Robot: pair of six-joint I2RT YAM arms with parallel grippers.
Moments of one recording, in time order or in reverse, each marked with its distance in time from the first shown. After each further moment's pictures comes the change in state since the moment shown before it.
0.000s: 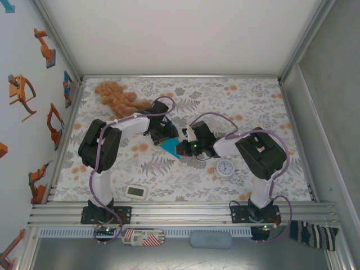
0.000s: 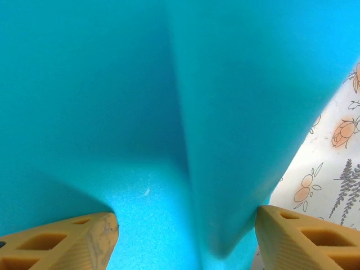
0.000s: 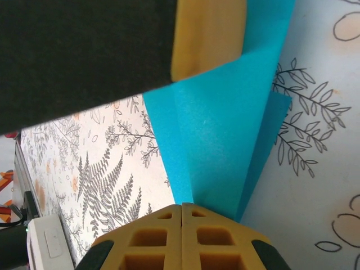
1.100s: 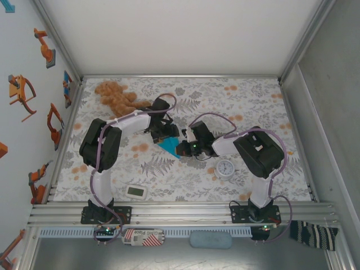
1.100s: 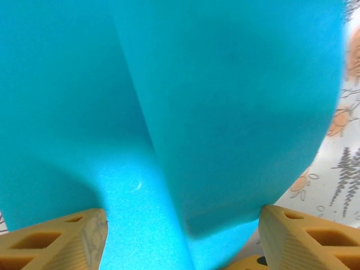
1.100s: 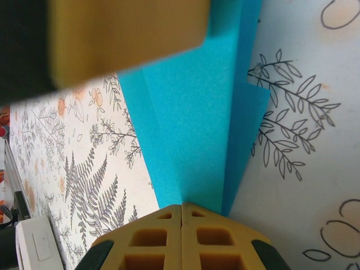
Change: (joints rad) left arm -0.005 -0.011 0.079 -0.084 0.002 0.071; right arm 0.000 0.026 0.026 -0.047 0.008 -0.016
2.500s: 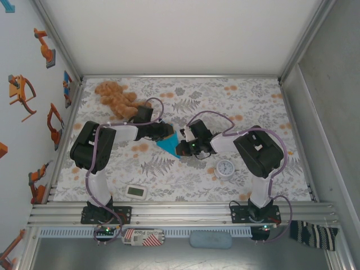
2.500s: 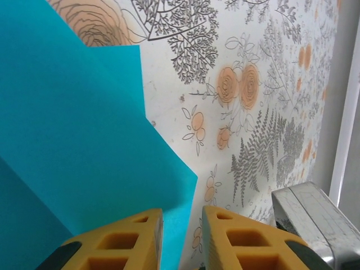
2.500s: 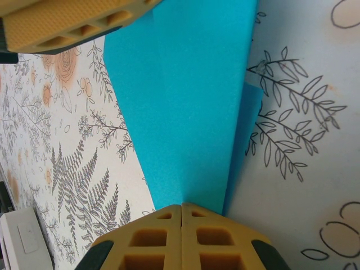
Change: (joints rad) left arm 0.126 -0.060 -0.357 0.687 0.388 -0.065; right arm 0.002 0.006 0.065 -0.140 0.012 -0.077
